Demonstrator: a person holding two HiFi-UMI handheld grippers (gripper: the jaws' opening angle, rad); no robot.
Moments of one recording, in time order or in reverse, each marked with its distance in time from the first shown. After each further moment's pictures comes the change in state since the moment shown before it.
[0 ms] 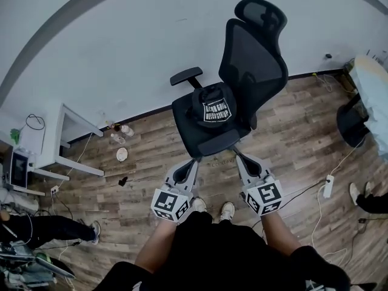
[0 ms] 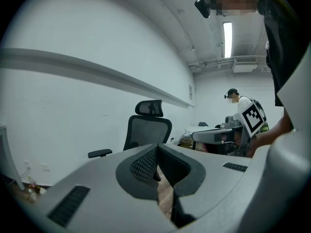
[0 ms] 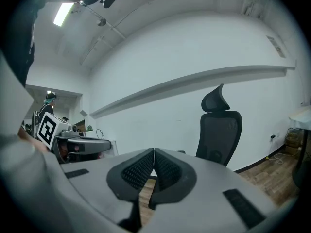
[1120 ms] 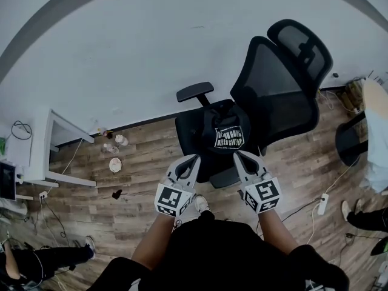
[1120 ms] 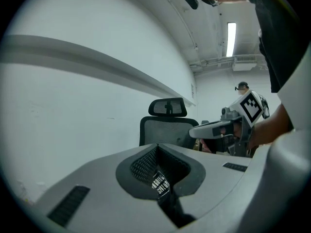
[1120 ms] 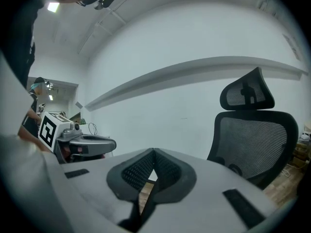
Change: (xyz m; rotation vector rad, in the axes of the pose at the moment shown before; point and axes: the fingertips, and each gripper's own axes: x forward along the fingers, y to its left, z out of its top) left arm 0.104 0.179 0.027 0.046 -0.004 -0.025; right arm 0.211 -0.020 0.038 -0.056 0.067 0.012
